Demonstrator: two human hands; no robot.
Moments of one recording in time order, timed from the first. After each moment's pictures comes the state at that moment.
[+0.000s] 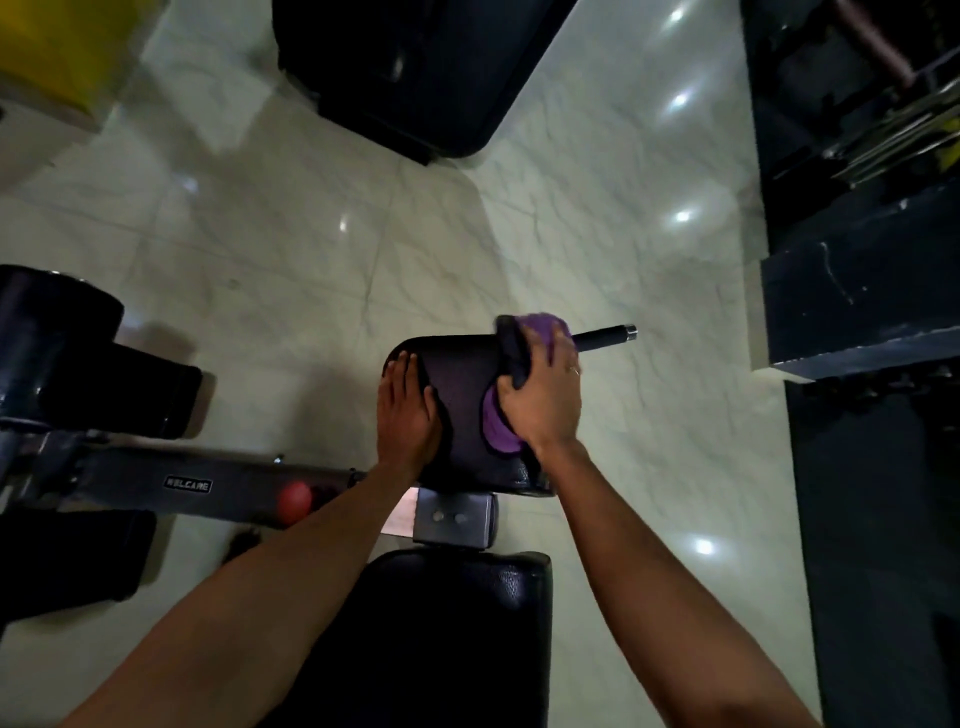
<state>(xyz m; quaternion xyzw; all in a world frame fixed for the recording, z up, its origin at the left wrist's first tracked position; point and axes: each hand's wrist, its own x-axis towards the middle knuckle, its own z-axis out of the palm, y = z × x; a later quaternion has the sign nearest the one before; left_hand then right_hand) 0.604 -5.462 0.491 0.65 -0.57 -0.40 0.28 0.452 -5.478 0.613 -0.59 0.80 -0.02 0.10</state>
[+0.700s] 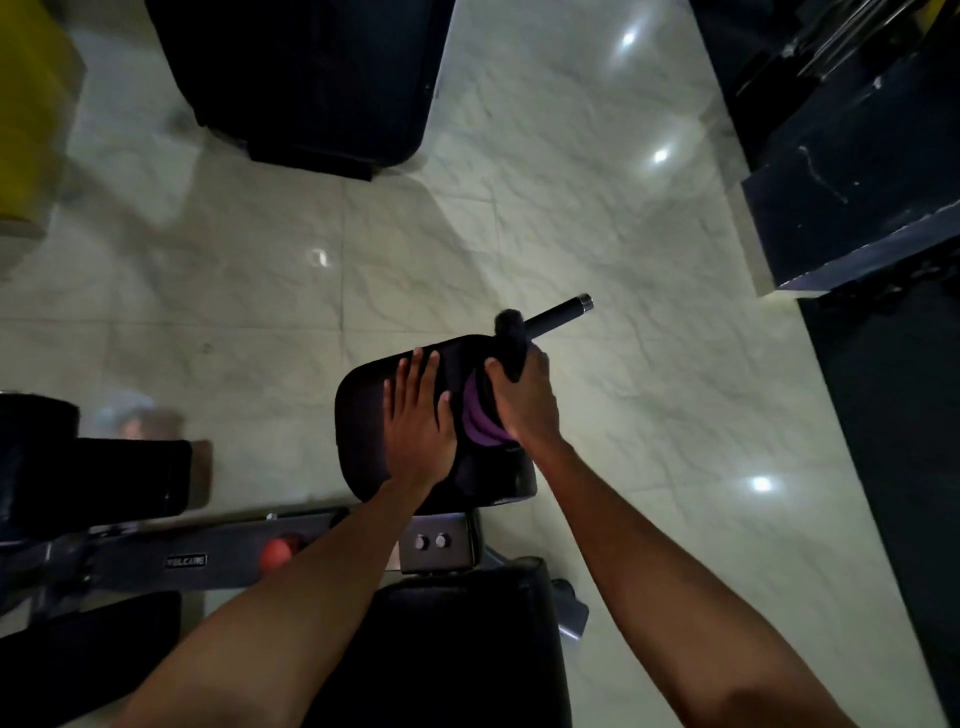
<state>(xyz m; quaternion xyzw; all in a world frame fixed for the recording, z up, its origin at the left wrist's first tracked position) 0.543 -5.470 0.517 0.58 -0.69 -0.31 0.29 0.410 -5.471 0.611 -0.42 0.85 -0.19 0.26</state>
